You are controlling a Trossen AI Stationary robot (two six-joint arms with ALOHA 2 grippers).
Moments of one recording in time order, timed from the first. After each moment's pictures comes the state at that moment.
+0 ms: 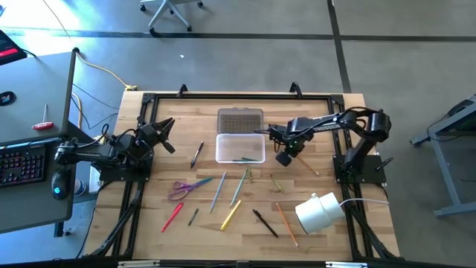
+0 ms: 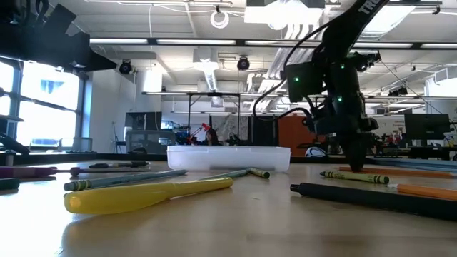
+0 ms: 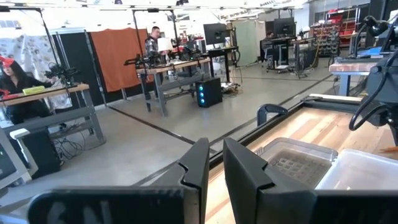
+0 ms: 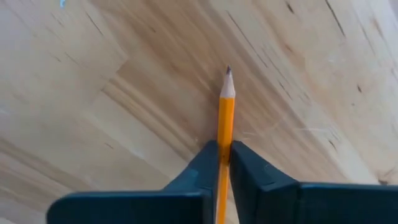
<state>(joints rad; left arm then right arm) -0.07 0.02 0.09 0.05 -0.90 0.21 -0.31 1.75 0.93 -0.82 0.02 0.49</state>
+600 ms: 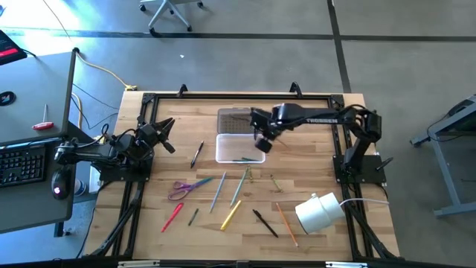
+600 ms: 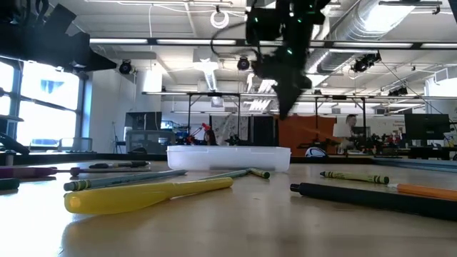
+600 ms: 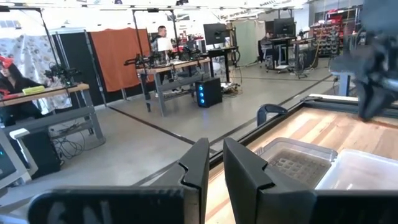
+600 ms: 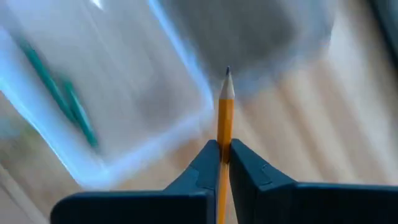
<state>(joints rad) -0.07 0.02 0.09 0.05 -0.90 0.21 -0.26 1.75 1.42 -0.91 0.19 0.24</state>
